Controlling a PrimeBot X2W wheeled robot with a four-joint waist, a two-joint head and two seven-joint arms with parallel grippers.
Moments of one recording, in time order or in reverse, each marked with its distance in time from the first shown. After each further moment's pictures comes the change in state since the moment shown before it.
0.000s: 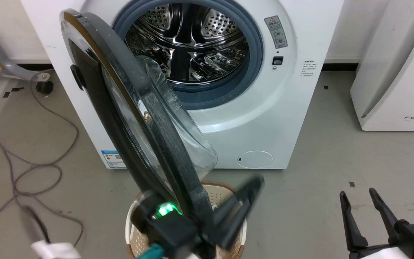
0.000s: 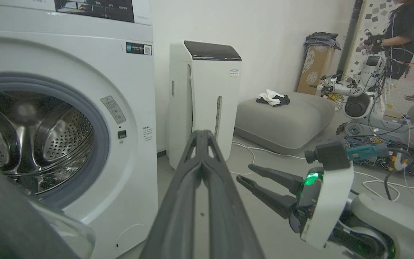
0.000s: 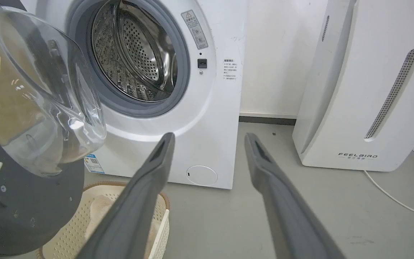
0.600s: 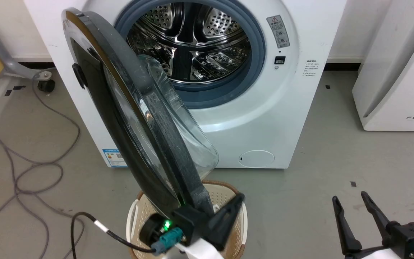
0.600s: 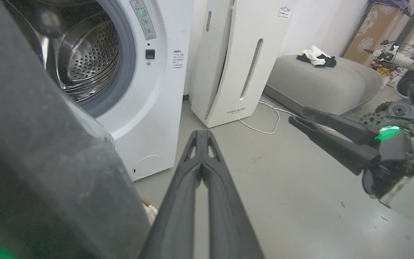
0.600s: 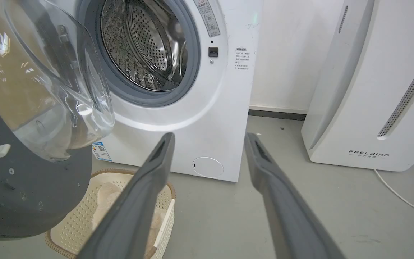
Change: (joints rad) left arm 0.015 -0.027 -0.013 0.387 -0.009 0.057 -0.063; right arm -0.001 0.000 0.011 0.024 -0.021 0.000 0.007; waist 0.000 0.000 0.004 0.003
